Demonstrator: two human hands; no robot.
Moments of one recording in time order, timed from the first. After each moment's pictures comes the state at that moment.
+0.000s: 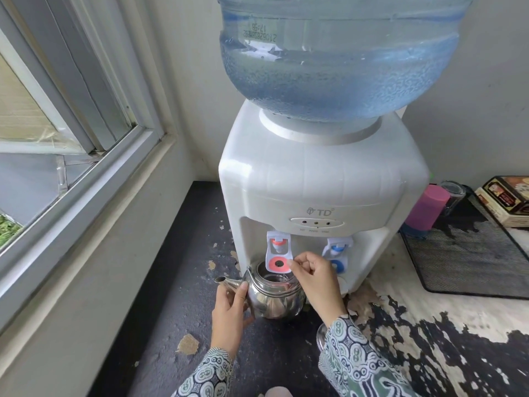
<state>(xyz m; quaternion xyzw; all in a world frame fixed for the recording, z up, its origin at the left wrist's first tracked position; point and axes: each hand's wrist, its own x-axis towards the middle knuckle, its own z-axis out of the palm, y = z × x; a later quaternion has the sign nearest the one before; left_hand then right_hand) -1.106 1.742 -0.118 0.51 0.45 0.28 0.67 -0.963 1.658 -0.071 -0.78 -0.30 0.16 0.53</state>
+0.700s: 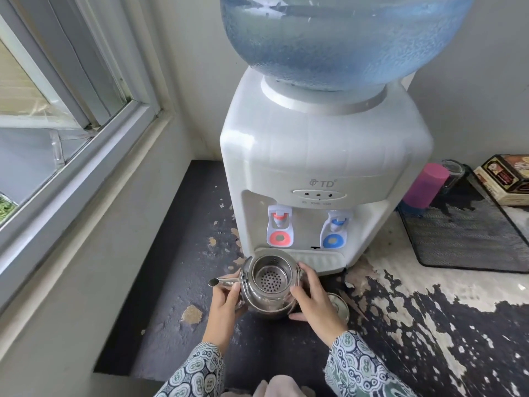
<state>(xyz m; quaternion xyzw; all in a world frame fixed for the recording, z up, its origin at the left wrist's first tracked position) -1.141 1.729 -0.143 0.52 0.42 0.24 0.71 -1.009 1.609 -0.114 -0.71 -0.20 0.42 0.54</state>
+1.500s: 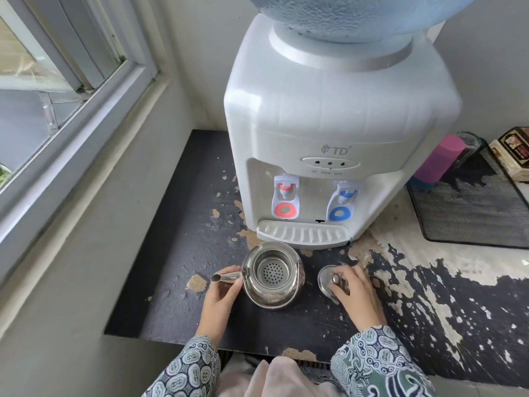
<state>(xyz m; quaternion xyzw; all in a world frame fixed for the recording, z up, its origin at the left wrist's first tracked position) -1.181 1.719 -0.167 0.56 0.42 0.23 0.68 -0.977 1.545 -0.158 -0.91 -0.30 0.18 0.24</state>
